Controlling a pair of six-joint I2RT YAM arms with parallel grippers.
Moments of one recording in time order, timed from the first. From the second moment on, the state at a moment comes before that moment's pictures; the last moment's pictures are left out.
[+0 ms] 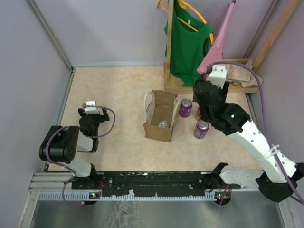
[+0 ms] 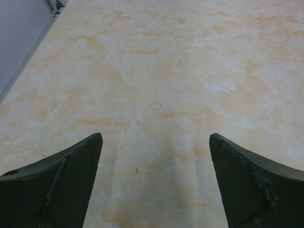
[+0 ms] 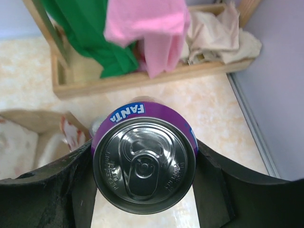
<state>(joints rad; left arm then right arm) -0.05 1.58 0.21 1.30 -0.12 0.02 0.78 1.11 1.43 -0.79 0.97 0.33</state>
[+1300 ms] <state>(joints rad) -0.05 1.58 0.21 1.30 -0.12 0.02 0.76 1.31 0.89 -0.54 0.54 0.49</state>
